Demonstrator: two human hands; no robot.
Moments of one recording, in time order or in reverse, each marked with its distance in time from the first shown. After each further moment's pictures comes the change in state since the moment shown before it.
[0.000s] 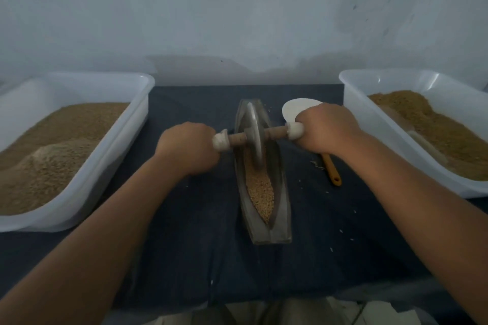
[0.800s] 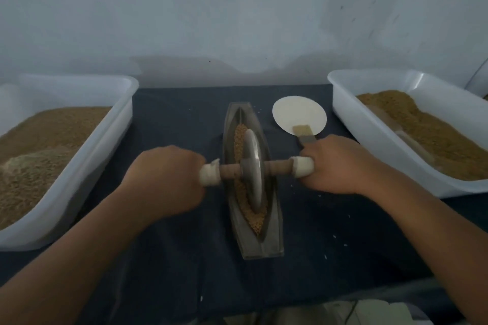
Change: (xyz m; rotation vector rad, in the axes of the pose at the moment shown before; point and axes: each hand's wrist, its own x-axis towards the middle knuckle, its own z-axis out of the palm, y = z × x) left_hand -0.051 -0.013 -0.006 0.100 0.054 0.162; right_hand -0.070 0.011 -0.002 0.168 -0.165 -0.070
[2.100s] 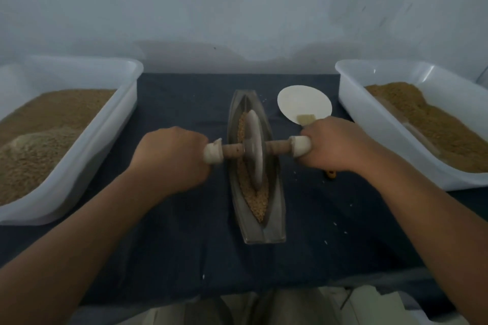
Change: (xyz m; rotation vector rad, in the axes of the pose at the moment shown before) left_hand 0.004 0.006 0.008 0.010 0.100 -0.044; right_hand 0.019 -0.005 -0.002 -0.048 -0.054 0.066
